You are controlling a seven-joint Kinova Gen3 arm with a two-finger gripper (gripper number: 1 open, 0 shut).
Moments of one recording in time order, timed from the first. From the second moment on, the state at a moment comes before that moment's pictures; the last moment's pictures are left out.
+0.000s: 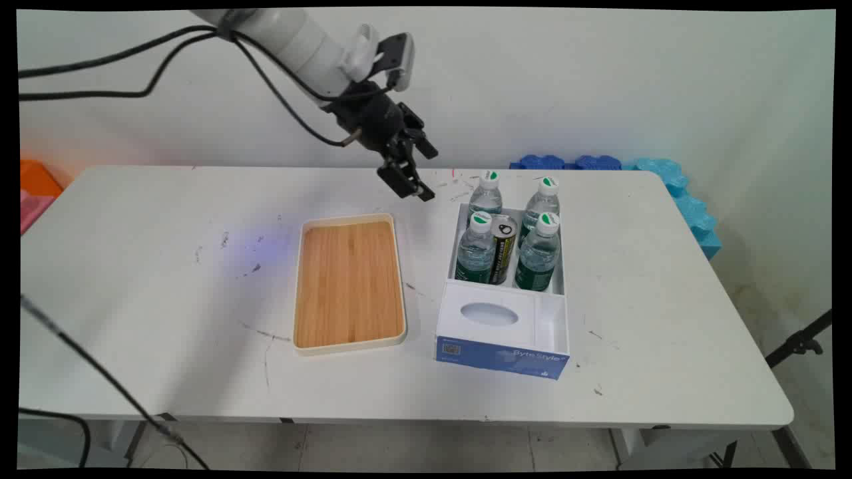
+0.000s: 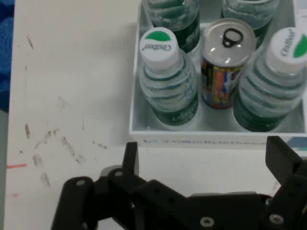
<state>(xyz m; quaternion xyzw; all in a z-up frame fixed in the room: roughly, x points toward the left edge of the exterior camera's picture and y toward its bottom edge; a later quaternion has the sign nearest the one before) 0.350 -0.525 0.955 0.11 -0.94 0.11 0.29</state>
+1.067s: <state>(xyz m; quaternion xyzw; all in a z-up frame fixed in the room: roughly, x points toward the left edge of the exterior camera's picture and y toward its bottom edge) 0.299 -0.597 0.896 0.07 -0.95 0.08 0.30</state>
